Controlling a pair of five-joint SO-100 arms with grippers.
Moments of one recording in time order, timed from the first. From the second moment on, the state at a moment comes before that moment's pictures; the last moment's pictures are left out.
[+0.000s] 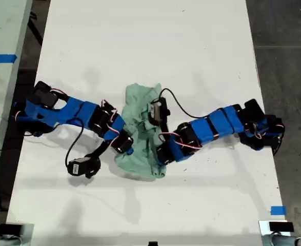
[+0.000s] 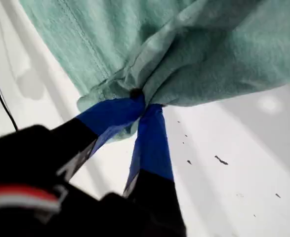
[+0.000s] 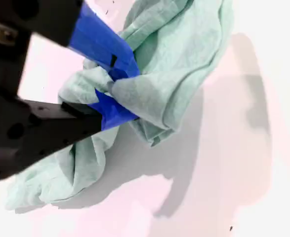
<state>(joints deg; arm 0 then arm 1) 27.0 59.8 43.9 82.1 18.1 -18.5 61.4 48.8 83.0 -12.8</state>
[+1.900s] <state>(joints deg) -27.7 76.6 54.9 91.8 46.9 37.7 116.3 104.9 75.1 -39.9</state>
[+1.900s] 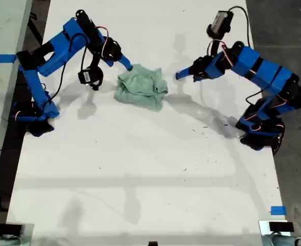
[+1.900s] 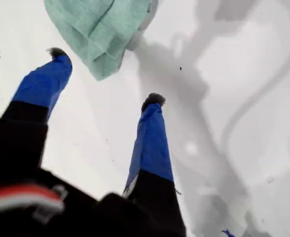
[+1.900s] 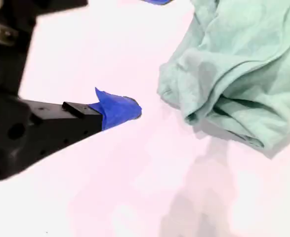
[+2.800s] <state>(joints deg) -9.1 182.4 167.3 73.4 8.9 12.7 177.9 164.6 66.9 2.1</state>
